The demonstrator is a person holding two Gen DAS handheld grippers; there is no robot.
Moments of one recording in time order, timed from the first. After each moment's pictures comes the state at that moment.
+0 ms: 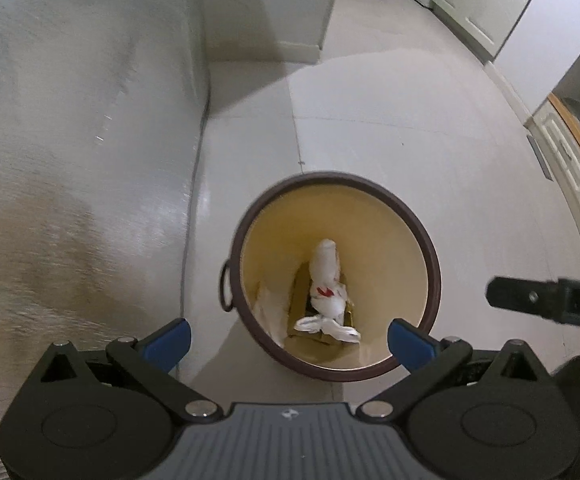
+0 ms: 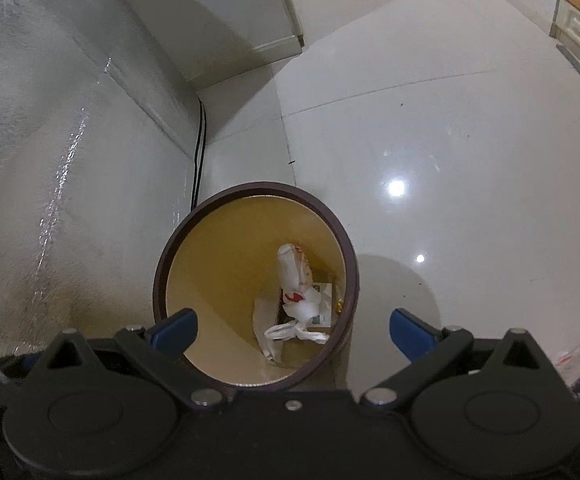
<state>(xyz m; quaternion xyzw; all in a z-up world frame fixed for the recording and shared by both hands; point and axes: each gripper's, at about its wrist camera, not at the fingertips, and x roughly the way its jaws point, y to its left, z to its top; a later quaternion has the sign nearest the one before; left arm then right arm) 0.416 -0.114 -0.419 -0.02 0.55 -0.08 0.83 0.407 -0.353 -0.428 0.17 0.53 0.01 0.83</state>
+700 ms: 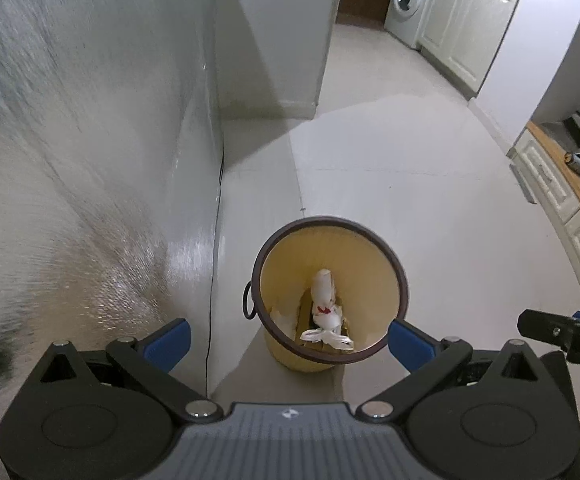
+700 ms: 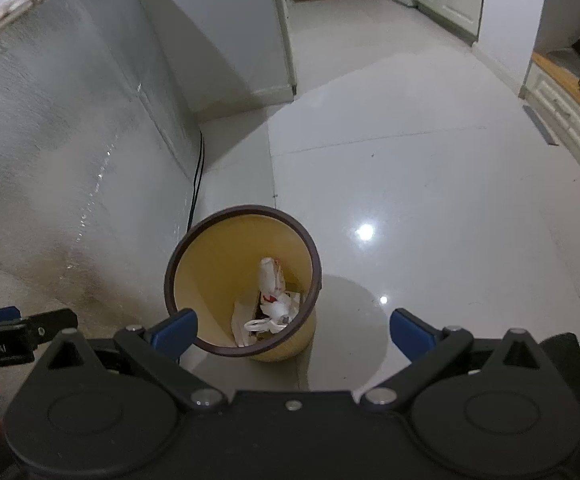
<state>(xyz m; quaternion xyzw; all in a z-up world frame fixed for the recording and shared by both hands) 0.330 -0.097 -0.308 0.00 0.48 -0.08 0.87 0.307 -0.346 -0.321 0.11 0.48 -0.02 0.87</state>
